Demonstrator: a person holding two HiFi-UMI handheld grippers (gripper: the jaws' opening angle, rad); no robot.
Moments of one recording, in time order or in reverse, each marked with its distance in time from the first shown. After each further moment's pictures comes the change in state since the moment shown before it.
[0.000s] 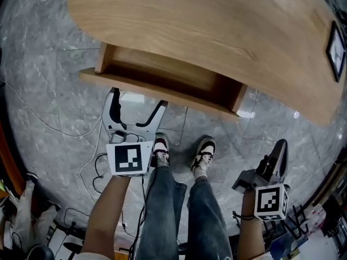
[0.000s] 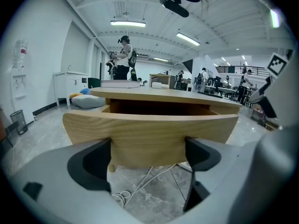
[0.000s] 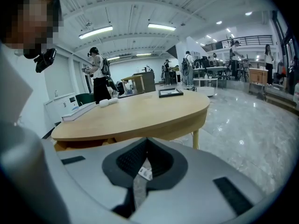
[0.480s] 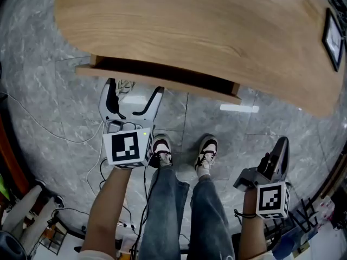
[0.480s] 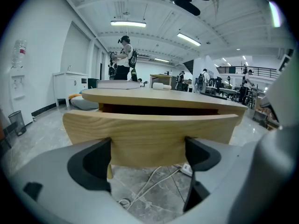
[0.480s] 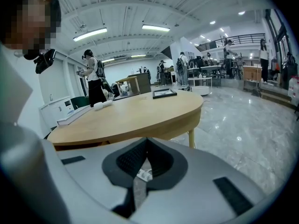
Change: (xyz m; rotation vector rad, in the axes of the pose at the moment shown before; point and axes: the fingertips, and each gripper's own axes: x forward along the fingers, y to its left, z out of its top) left arm 0.037 0.002 0.020 0.041 -0.018 -0.003; right arm 0.002 -0.019 0.004 0.047 -0.012 -0.044
